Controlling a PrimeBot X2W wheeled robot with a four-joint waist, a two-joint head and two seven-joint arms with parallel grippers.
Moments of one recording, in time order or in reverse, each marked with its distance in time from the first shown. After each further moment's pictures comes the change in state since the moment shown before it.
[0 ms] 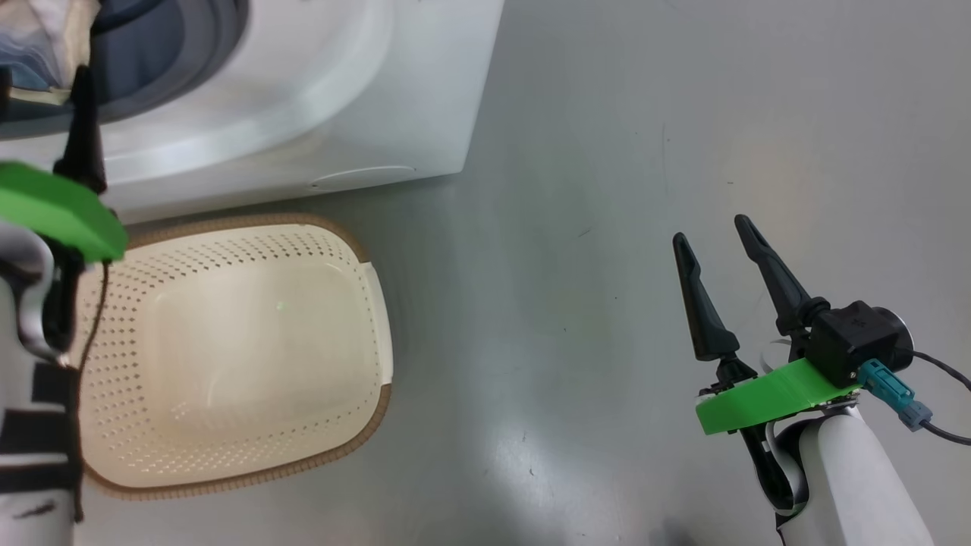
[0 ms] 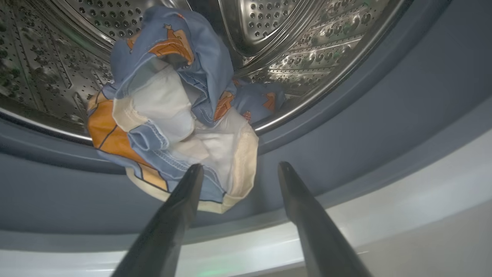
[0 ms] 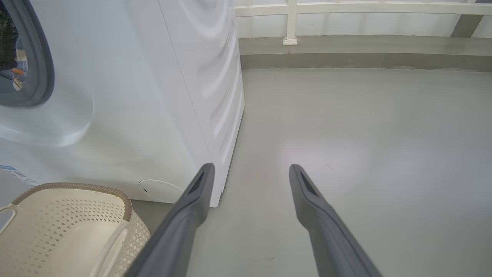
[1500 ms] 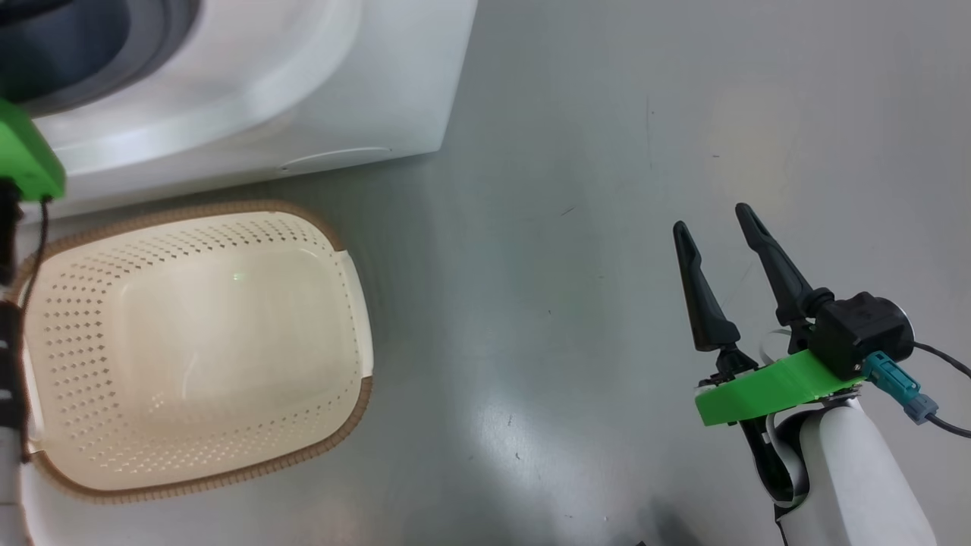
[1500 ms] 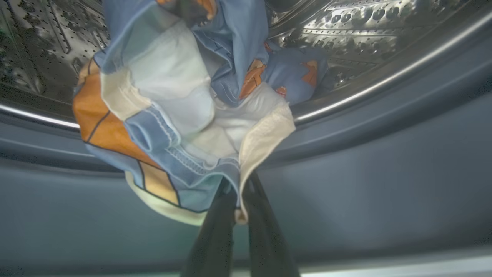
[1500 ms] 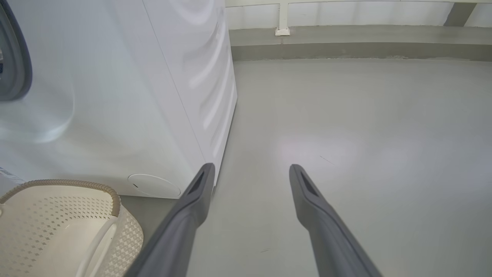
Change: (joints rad) left arm -0.177 0.059 -0.036 0.172 0.003 0.077 0.144; right arm -0.015 0.000 0.002 -0.008 0.017 0.000 0.000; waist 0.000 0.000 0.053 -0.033
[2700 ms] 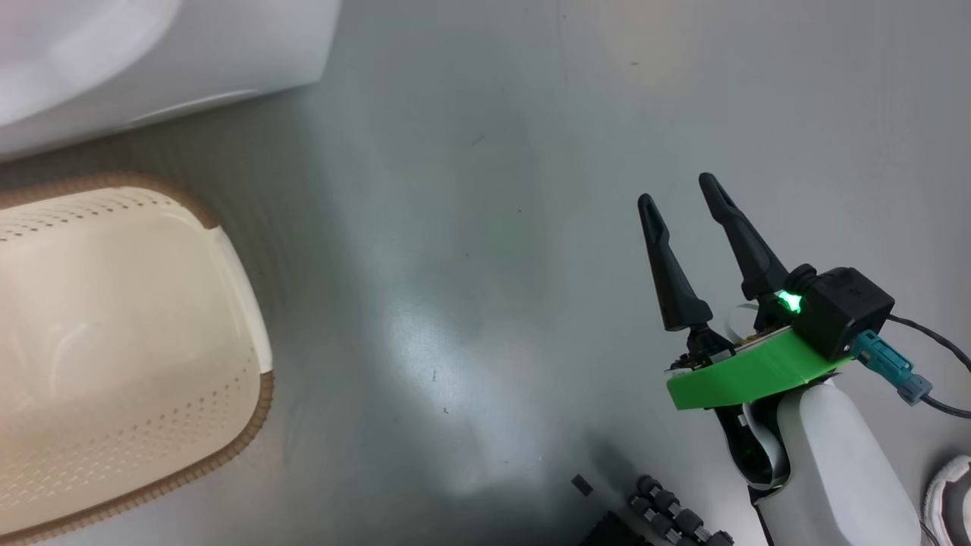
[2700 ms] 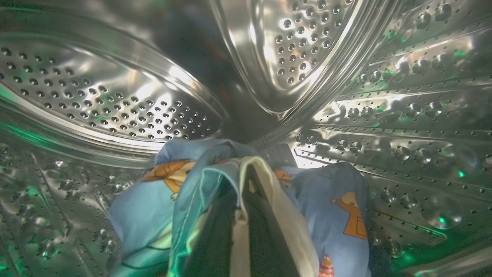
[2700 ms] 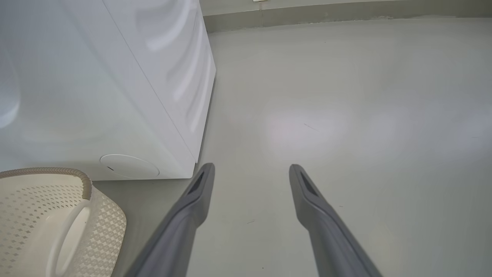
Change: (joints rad) left arm -0.634 0.269 -0.244 0.300 0.099 -0.109 -0.159; right arm -0.055 0.001 0.088 -0.028 0.106 0.000 0.000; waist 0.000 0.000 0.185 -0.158
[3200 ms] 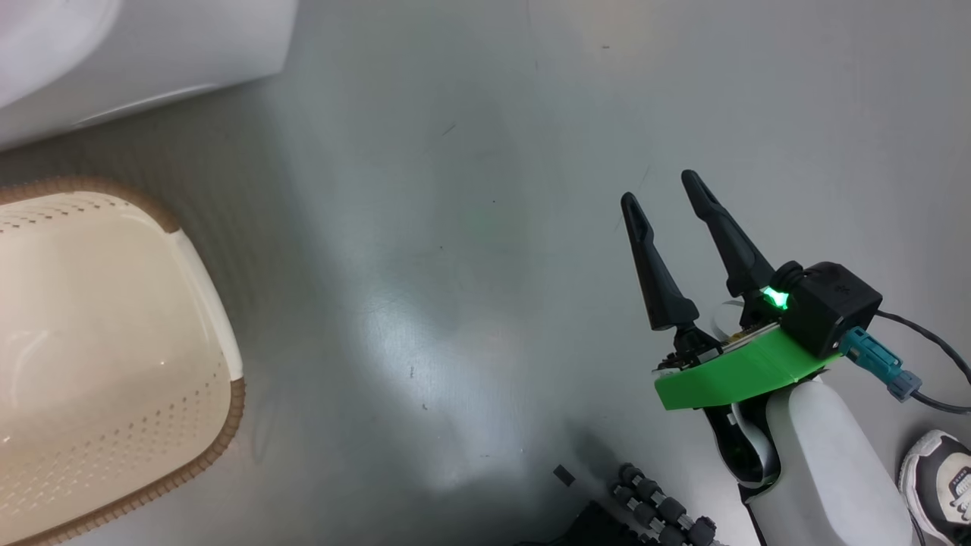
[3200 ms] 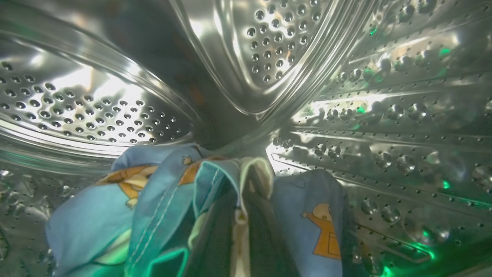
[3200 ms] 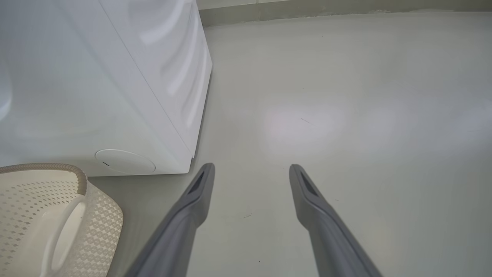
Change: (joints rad) left arm -0.136 0.007 -0.190 0.142 -0.109 -0.001 -0.060; right arm -0.013 0.002 0.033 0.000 0.018 0.000 0.000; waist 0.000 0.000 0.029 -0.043
